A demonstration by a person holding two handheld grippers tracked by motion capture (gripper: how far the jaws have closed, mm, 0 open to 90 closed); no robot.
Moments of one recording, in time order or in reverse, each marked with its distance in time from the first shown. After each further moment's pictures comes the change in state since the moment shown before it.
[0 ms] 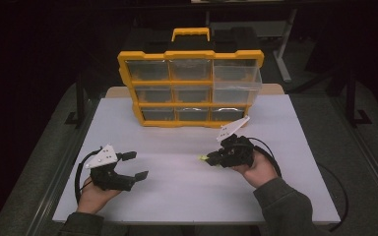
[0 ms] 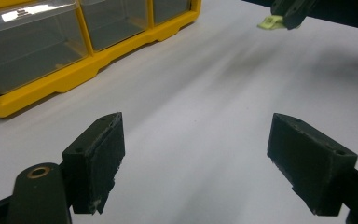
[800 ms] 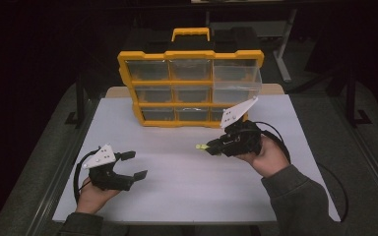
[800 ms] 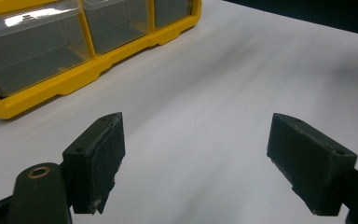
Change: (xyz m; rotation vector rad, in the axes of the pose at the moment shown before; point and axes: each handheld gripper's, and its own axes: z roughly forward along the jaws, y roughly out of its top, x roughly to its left) left arm 0.000 0.001 -0.002 -0.017 0.002 -0.007; right arm 0.013 0.044 -0.053 -0.028 0.026 -0.115
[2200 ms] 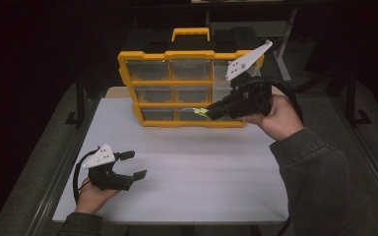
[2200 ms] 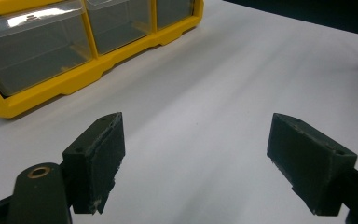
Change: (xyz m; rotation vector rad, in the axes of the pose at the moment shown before) left arm 0.001 0.001 -0.002 0.012 0.006 0.007; right arm -0.018 0.076 -0.070 -0.045 0.003 -0.044
